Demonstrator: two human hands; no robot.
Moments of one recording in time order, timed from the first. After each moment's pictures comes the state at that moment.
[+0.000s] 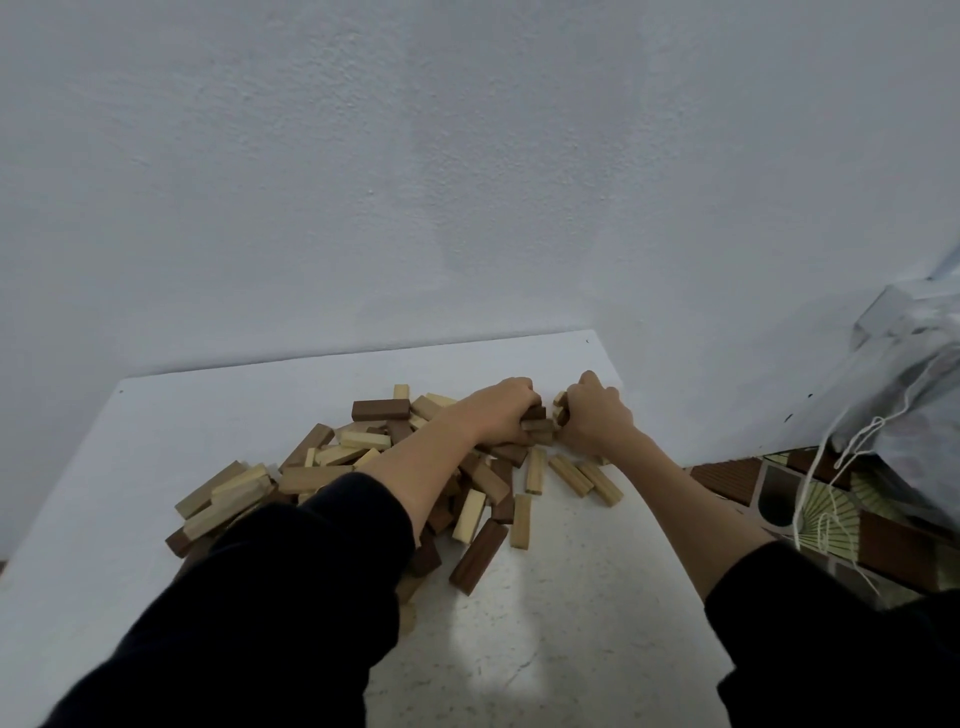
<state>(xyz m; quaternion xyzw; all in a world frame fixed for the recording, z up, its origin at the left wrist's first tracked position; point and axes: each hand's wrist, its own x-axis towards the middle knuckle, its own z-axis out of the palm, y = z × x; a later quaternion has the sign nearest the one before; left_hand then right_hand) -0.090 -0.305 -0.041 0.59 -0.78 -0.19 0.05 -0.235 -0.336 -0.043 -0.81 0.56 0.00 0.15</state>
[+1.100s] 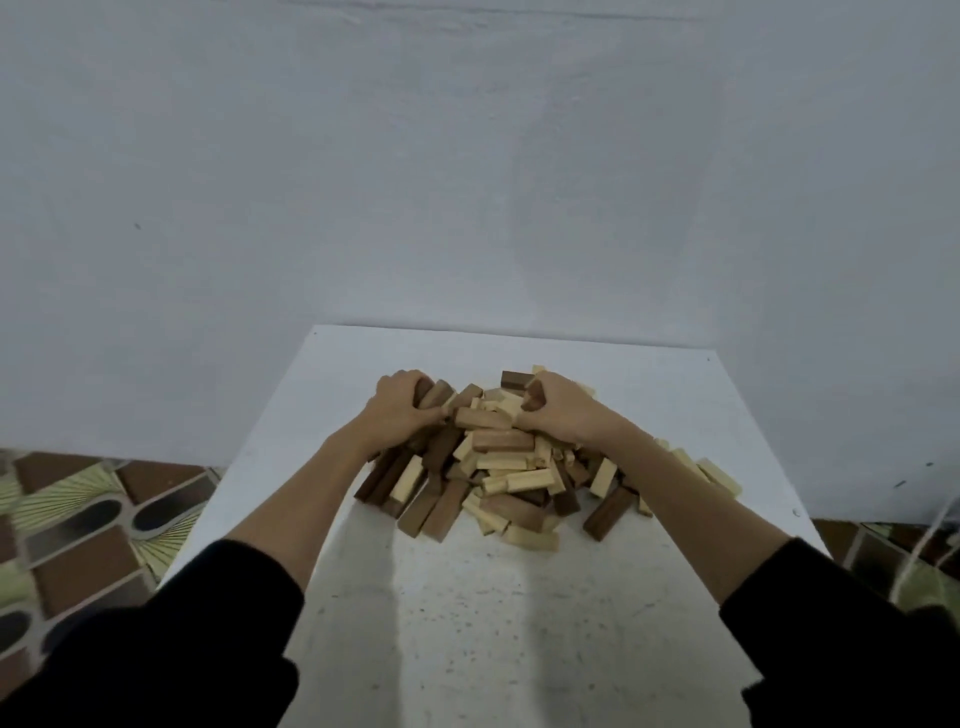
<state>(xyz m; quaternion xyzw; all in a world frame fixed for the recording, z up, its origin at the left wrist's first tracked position) 0.095 -0.096 -0.022 0.79 -0.50 -0.21 0.28 -0.102 -0.207 0.012 -0.86 0.38 -0.03 0.35</state>
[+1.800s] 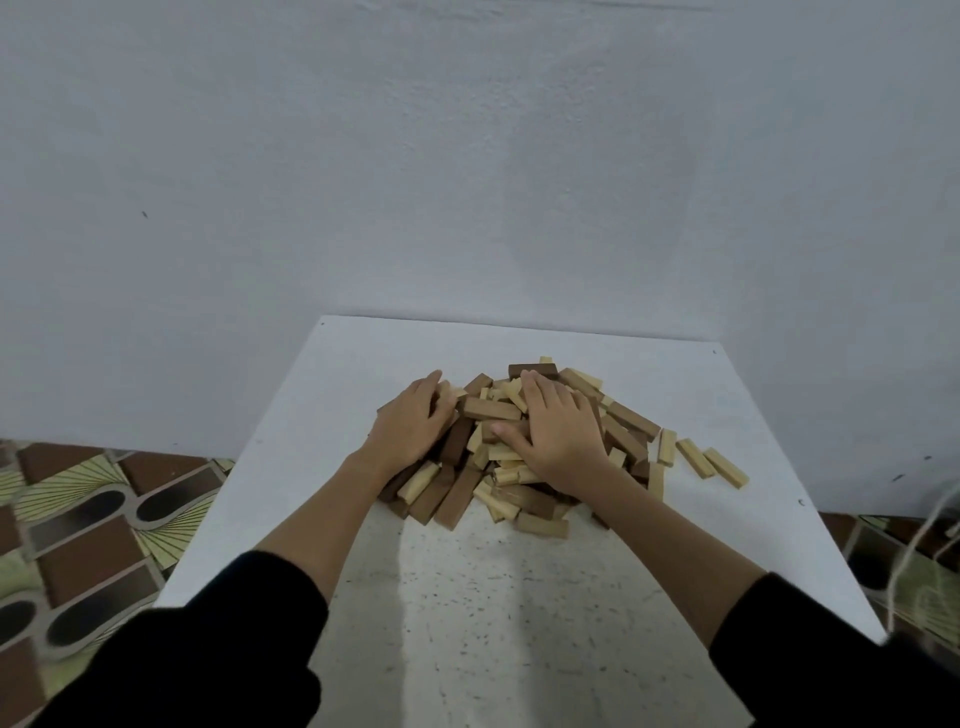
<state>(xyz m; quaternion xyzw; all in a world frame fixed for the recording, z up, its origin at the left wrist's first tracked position) 0.075 -0.076 -0.045 0.80 -0.49 -0.19 0.28 -0.101 -0.171 -0.035 -0.93 0.36 -0.07 0.02</state>
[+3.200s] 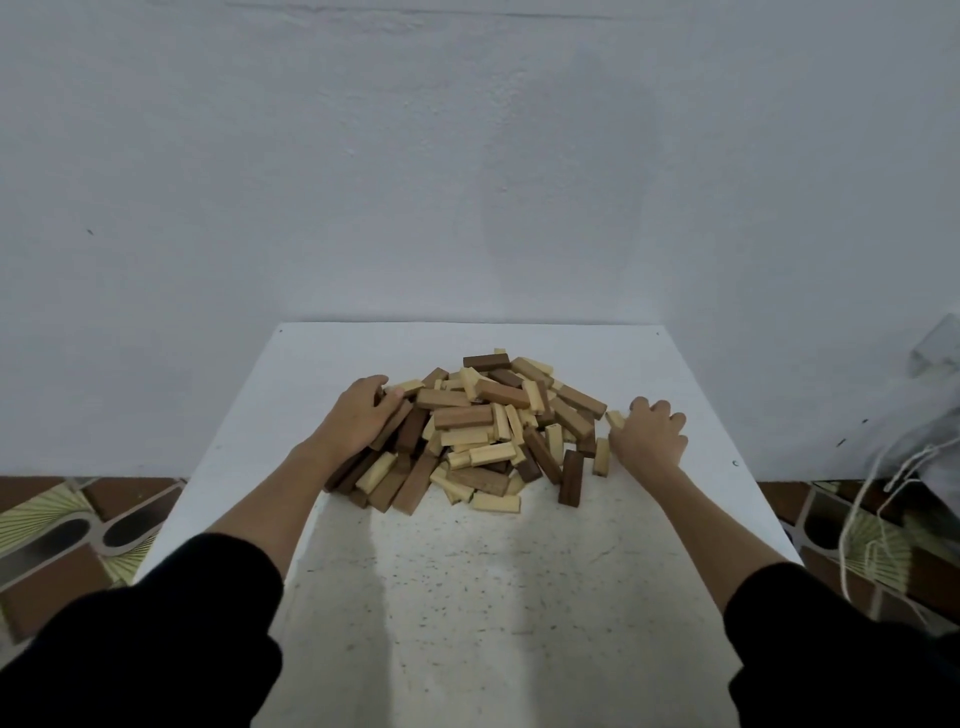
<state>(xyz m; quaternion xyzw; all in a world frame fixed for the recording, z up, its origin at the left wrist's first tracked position) 0.077 -0.074 -0.040 0.81 -0.46 -0.21 0.29 -0.219 -0.231 -0.062 -0.73 0.67 -0.09 0.10</state>
